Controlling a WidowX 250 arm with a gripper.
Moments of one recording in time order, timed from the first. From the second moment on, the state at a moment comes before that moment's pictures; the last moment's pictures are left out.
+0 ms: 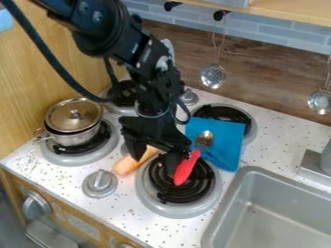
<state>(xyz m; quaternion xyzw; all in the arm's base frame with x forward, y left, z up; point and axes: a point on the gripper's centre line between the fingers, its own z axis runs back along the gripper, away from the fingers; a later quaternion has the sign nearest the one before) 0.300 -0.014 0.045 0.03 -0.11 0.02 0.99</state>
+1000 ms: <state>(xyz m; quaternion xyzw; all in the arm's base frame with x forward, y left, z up) 0.331 -0.031 0.008 0.03 -0.06 0.04 1.00</state>
